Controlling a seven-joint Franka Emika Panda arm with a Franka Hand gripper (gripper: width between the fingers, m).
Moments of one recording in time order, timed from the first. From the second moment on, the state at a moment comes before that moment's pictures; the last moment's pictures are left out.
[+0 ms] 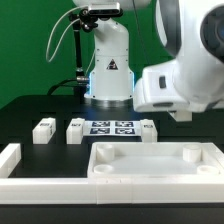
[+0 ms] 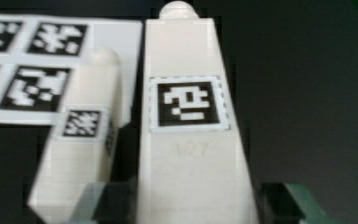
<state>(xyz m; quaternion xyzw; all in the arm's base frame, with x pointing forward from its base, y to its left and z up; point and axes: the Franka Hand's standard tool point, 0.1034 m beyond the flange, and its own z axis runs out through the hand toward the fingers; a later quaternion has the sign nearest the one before) 0.484 0.109 0.081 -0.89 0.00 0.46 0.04</state>
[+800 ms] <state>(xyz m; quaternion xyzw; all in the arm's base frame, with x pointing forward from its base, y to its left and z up) 0.555 0.112 0.168 -0.97 -0.02 0.23 0.06</state>
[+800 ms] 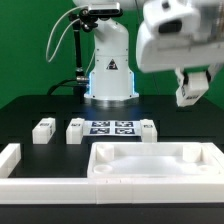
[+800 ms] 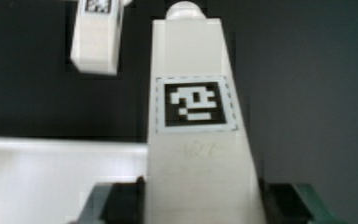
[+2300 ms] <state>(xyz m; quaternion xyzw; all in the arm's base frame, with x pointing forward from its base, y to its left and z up) 0.631 0.099 0.171 -0.97 -0.07 -0.25 0.04</state>
